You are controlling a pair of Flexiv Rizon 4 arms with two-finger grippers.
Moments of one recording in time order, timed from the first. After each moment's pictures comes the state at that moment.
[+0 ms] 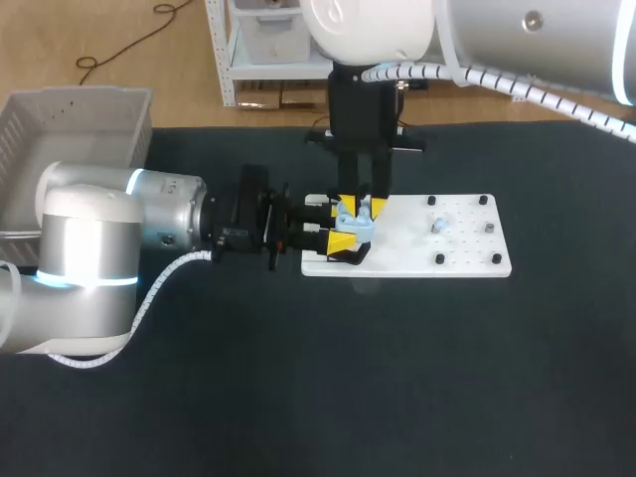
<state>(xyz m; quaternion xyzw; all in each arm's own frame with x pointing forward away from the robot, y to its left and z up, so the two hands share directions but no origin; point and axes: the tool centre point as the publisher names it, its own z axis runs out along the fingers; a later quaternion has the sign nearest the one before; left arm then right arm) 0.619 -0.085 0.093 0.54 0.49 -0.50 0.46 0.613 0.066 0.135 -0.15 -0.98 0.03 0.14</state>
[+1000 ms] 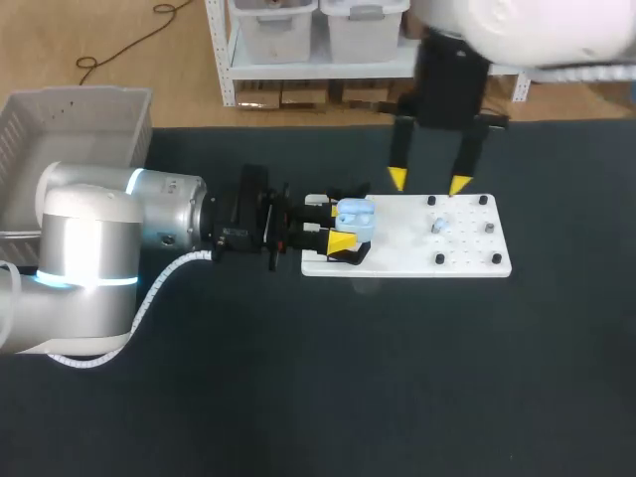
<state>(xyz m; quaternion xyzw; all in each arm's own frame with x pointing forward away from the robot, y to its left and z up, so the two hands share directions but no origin) 0.619 -0.085 0.093 0.54 0.49 -0.50 0.46 0.614 -0.013 0.174 -0.06 -1.00 -0.05 0.06</state>
